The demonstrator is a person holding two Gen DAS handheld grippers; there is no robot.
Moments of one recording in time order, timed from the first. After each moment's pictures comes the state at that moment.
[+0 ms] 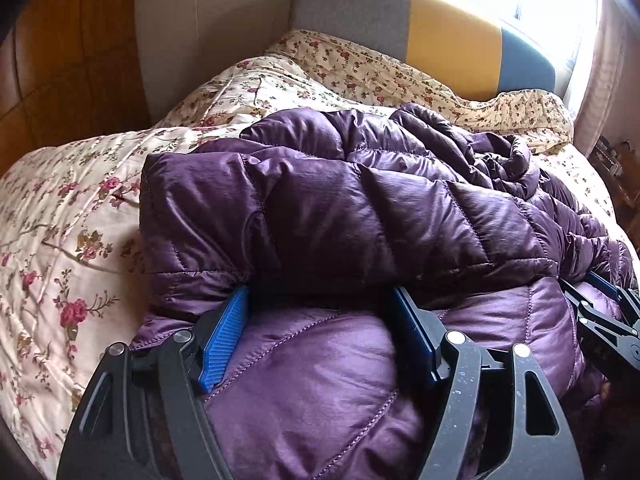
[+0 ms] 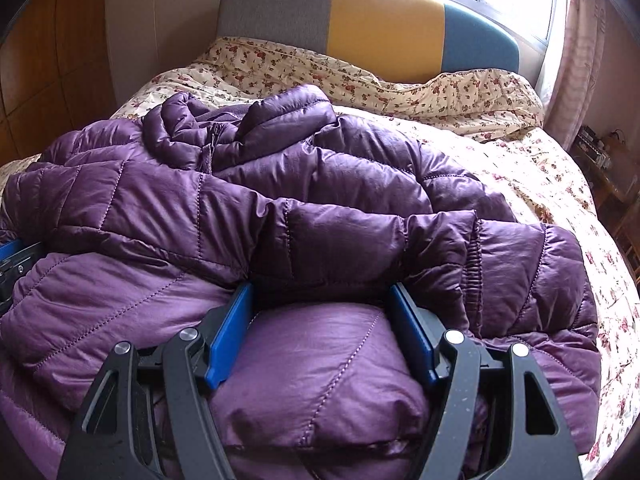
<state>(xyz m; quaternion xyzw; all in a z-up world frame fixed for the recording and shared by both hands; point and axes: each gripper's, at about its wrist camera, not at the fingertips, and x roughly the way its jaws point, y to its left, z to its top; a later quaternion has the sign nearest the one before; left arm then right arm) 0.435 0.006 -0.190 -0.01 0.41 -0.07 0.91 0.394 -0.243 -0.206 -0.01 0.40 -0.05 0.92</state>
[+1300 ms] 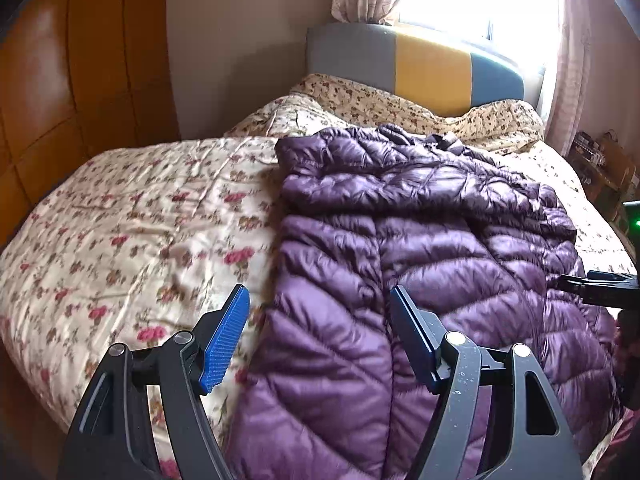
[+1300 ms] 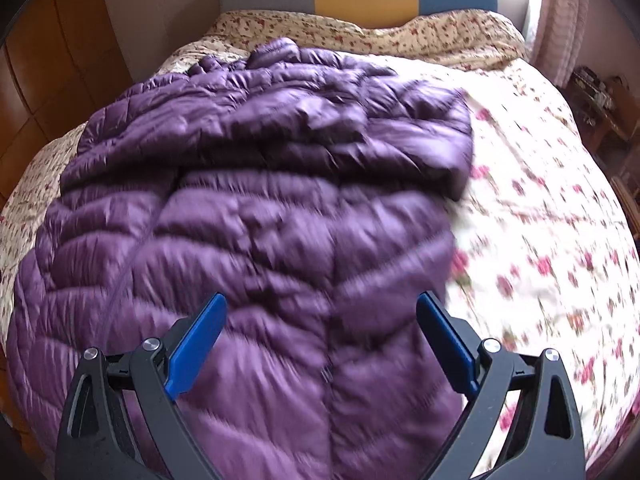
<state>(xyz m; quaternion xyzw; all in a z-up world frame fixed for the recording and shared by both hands) 0.192 0.066 -0.128 0.01 0.36 -0.06 0.93 0.193 -0.294 -0.175 0.05 0.48 -0.02 0.88</state>
